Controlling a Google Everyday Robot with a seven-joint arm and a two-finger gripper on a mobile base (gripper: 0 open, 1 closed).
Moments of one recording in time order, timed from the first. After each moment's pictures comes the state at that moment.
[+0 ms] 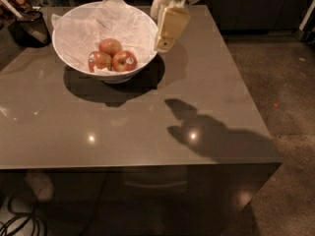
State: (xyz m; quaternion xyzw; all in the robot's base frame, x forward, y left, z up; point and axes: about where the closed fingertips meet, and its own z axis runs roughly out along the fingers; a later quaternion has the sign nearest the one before) arm 0.557 -0.018 1.025 -0.72 0.66 0.01 0.23
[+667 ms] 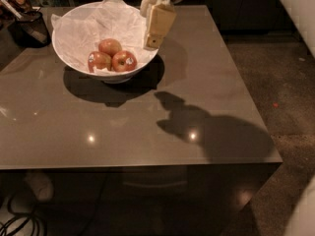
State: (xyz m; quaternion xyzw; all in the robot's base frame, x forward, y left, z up) arm 0.580 0.006 1.019 -0.73 0.65 0.03 0.22
